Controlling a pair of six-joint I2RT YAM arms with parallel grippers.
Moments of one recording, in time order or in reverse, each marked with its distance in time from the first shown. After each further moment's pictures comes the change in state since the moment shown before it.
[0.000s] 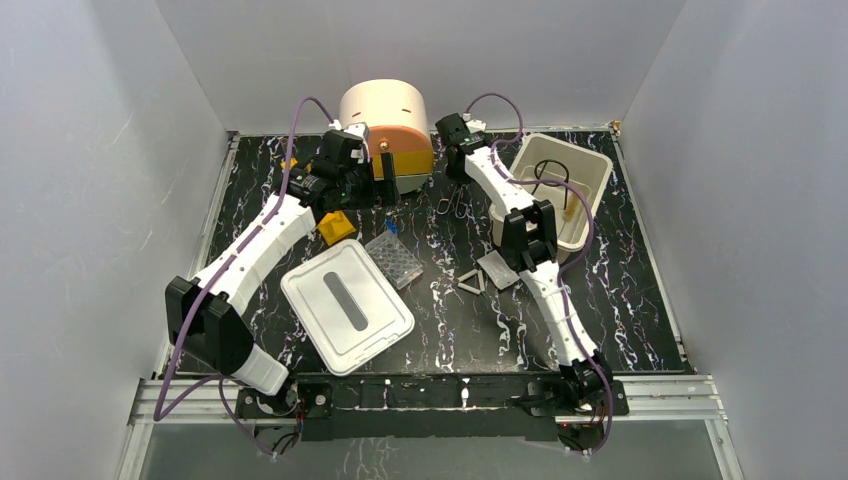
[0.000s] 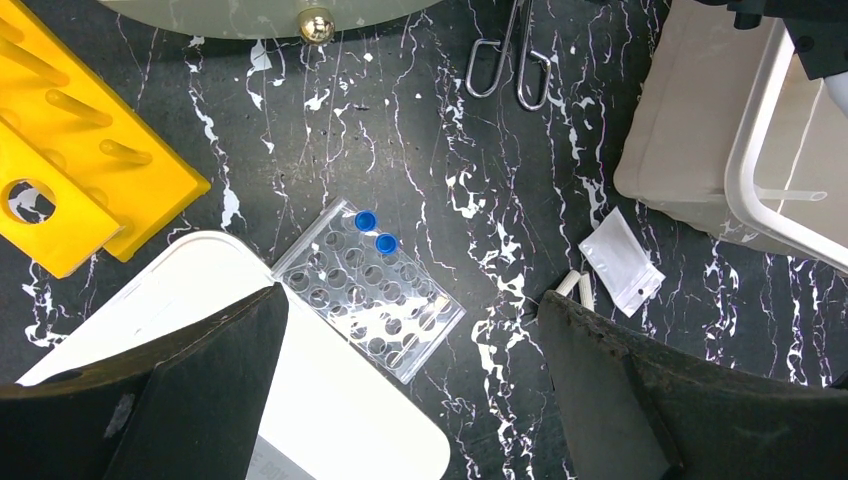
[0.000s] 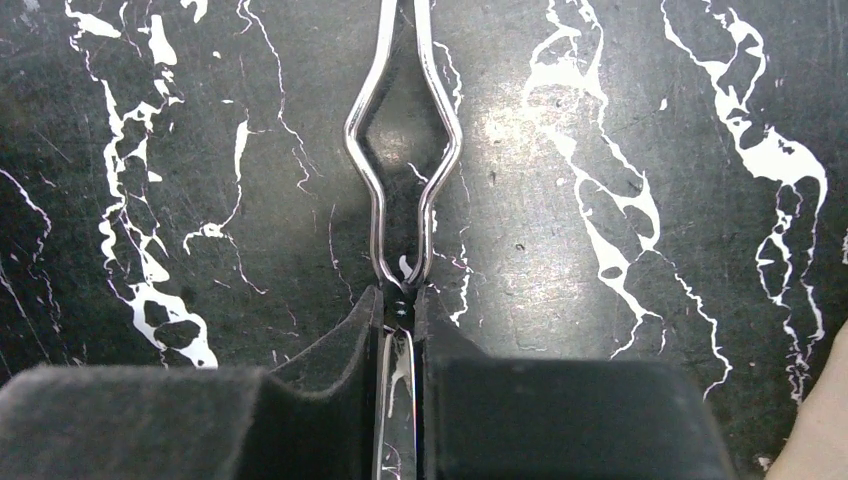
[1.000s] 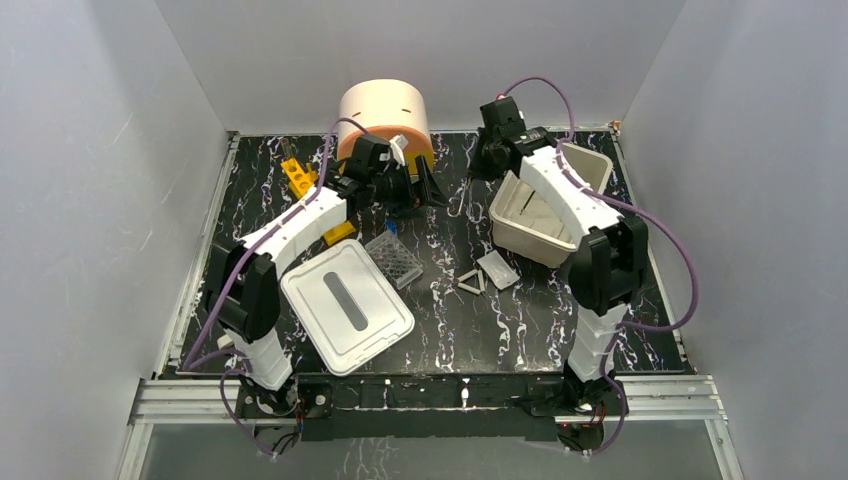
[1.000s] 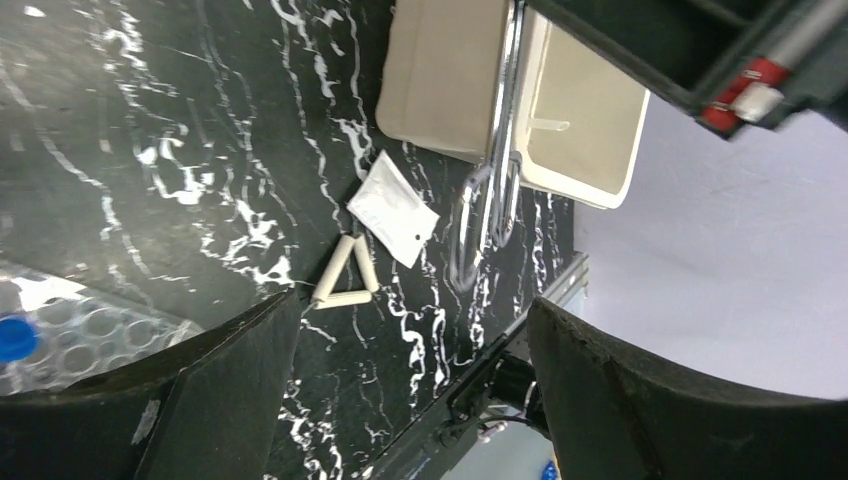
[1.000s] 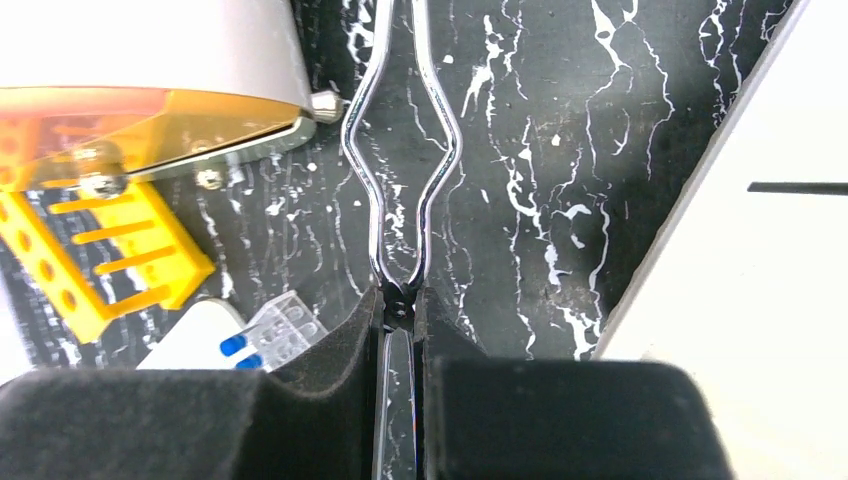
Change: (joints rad) left arm -0.029 0.203 -0.017 0.280 0.484 -0.295; right arm -0.030 -0.822 -0.857 0.219 -0.317 -0.004
